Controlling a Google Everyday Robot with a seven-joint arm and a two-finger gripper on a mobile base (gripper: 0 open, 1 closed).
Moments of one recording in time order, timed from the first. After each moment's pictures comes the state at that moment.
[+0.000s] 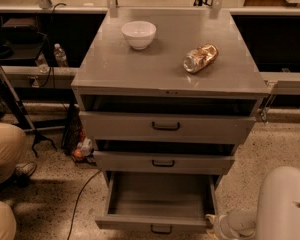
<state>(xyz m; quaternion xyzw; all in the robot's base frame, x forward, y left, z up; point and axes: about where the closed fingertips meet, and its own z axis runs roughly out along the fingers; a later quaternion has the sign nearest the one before) 0.424 -0.281 0.158 -0.68 0.72 0.03 0.16</state>
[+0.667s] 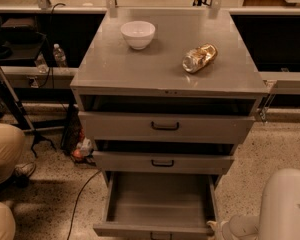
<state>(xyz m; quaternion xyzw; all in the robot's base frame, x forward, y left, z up) 0.407 -0.282 0.157 -0.67 0.72 0.04 0.16</state>
